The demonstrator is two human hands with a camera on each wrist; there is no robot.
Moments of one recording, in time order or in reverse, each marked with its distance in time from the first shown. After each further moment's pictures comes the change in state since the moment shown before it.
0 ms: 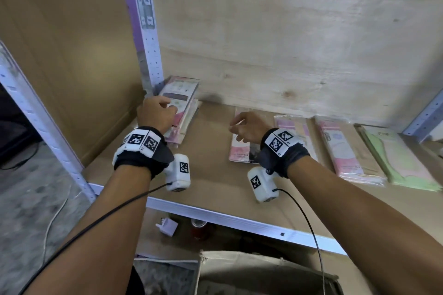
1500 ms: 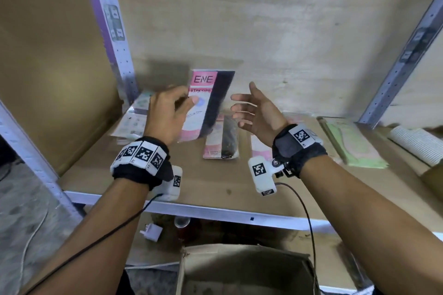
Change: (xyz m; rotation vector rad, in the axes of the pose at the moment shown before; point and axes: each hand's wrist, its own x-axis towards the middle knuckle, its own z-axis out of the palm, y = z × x) left_hand -0.069 0.073 0.022 -0.085 -0.059 0.668; right_hand -0.076 0.016 -0.080 0.985 -0.017 -0.041
